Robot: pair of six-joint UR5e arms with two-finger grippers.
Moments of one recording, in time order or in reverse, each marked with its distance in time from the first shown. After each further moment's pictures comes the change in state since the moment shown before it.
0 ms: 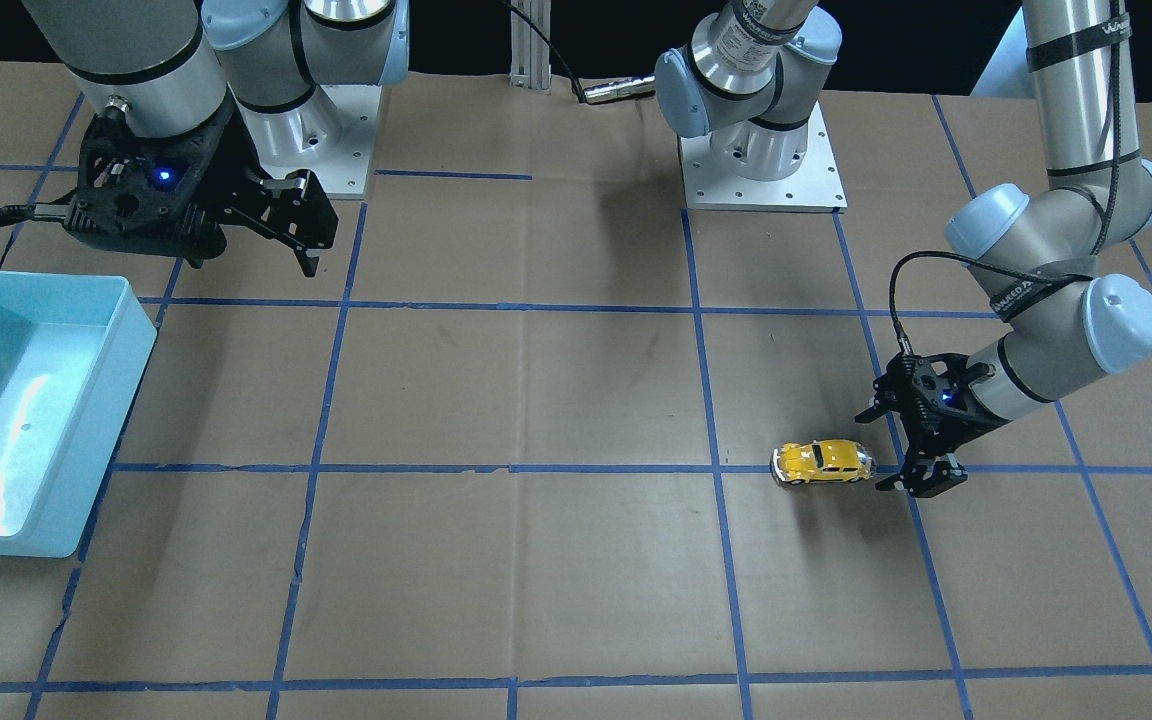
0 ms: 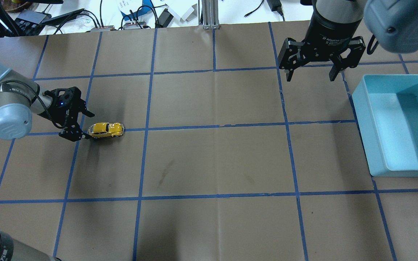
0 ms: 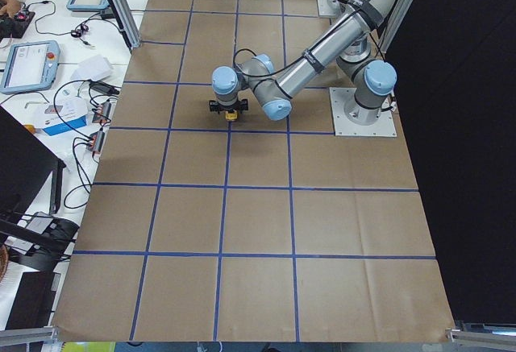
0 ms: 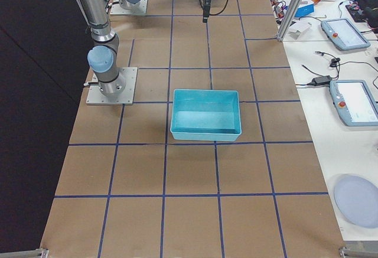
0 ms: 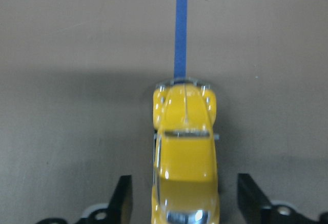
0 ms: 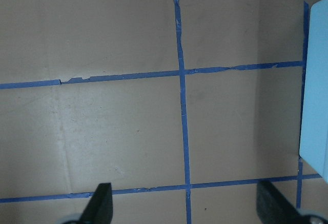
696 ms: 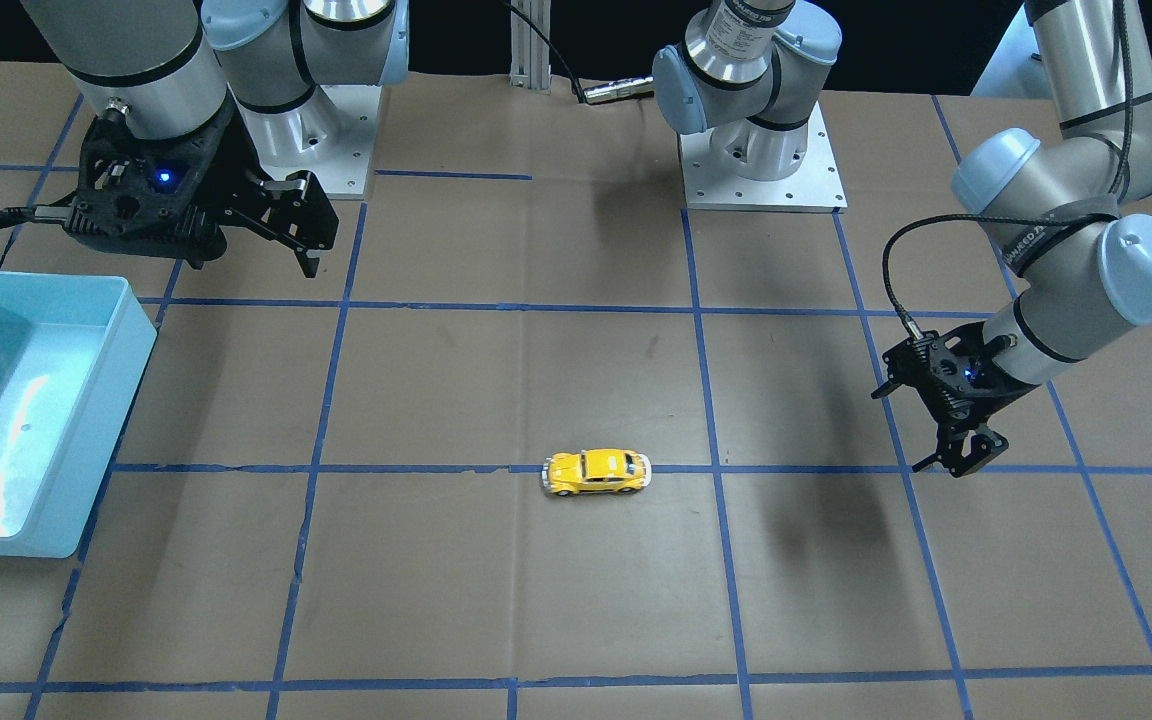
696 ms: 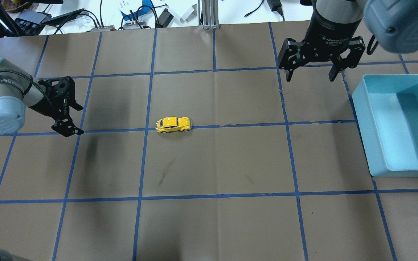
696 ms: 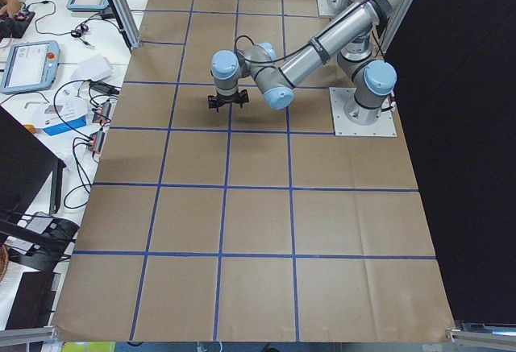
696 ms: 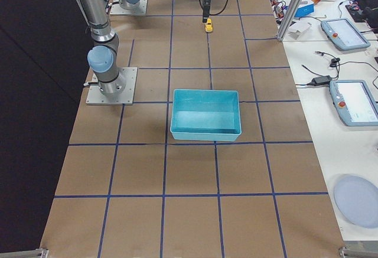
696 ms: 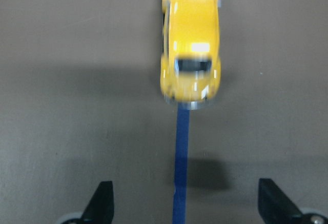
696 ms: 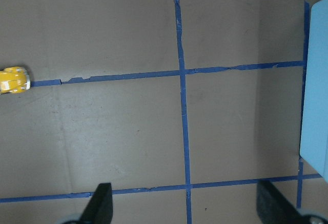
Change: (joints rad) left arm -0.063 0.133 0.040 -0.094 0.117 -0.352; right arm 0.000 0.000 0.000 0.000 0.001 0.000
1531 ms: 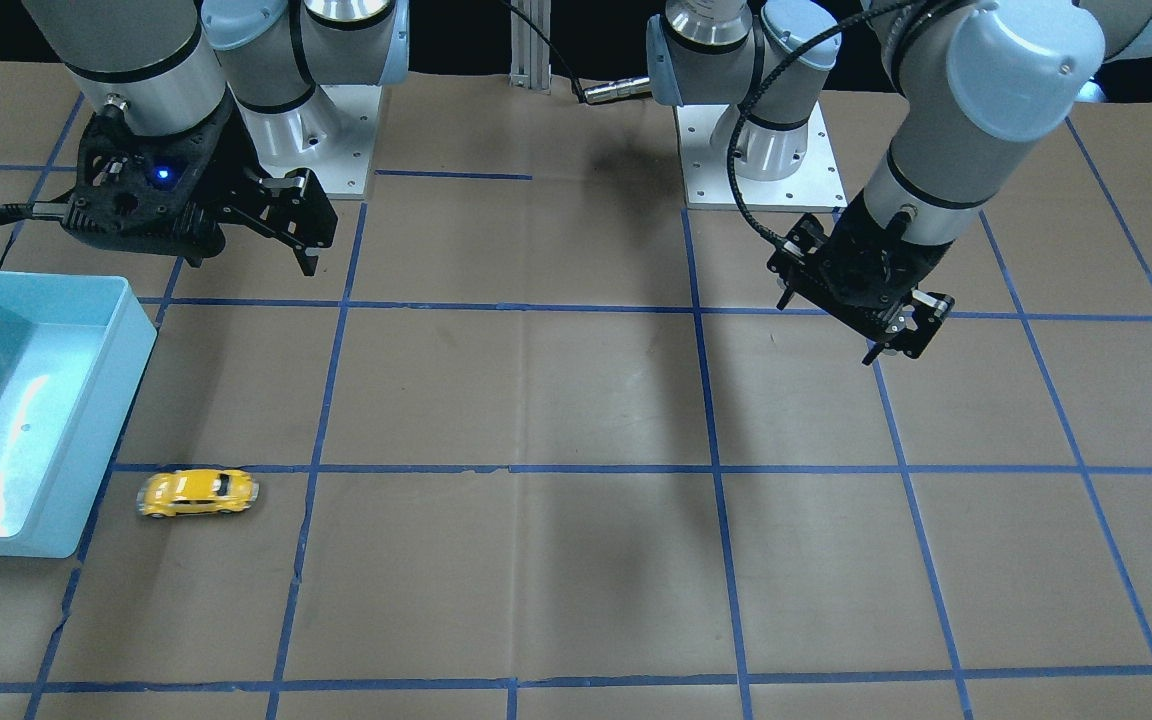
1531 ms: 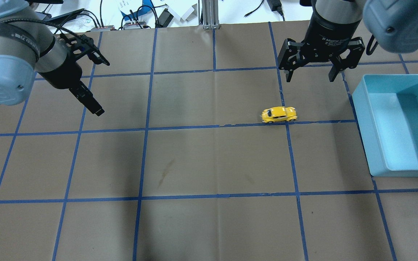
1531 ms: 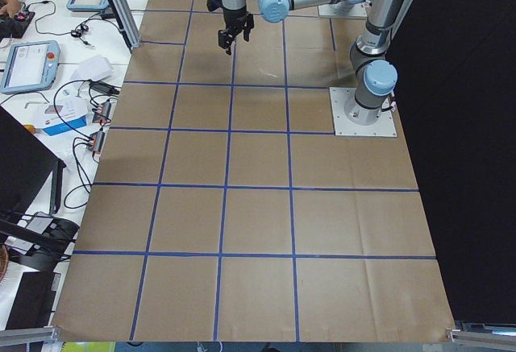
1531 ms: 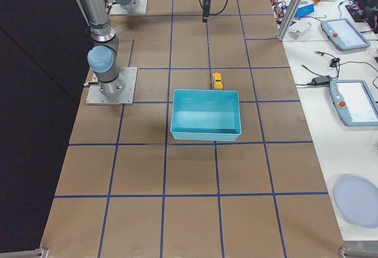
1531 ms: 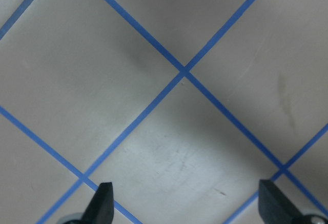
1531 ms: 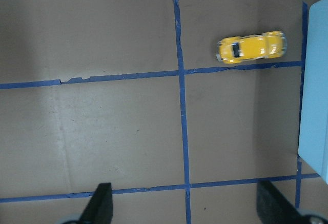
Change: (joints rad) left arm -0.361 0.168 0.221 -0.353 0.197 -0.961; right arm 0.000 -0.002 -0.006 0.005 -0.003 0.001
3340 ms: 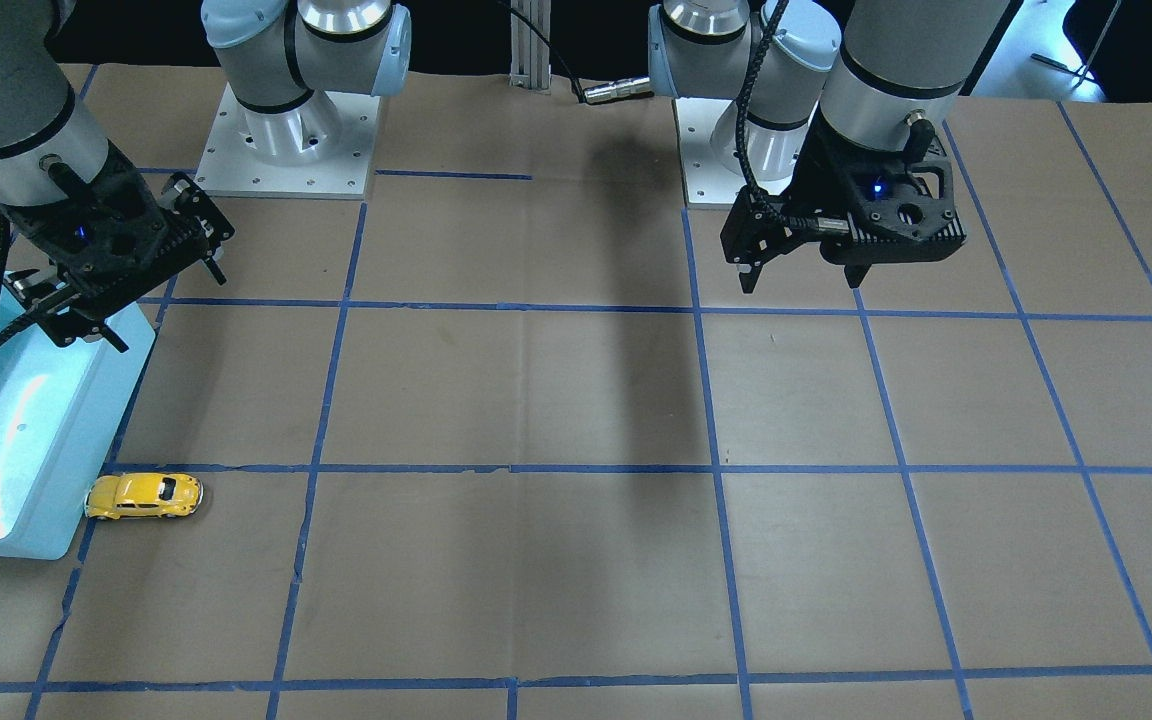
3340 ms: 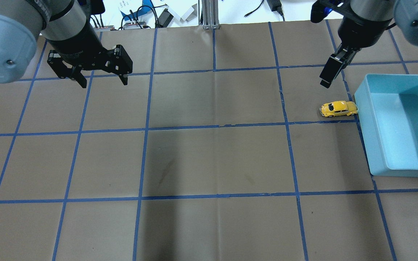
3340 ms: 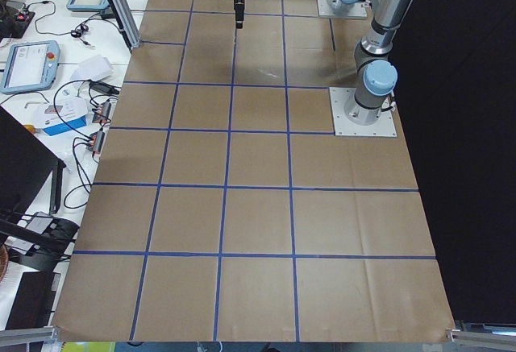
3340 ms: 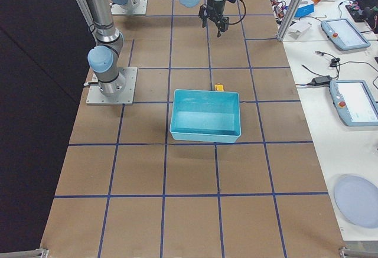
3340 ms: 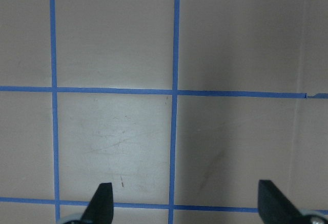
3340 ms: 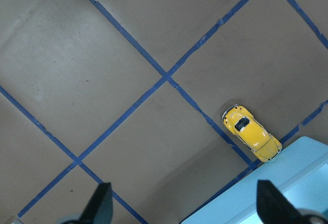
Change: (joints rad) left arm -0.071 0.015 0.126 -0.098 0.009 -0.784; right arm -0.150 0.035 0.043 -0.072 0.005 -1.034
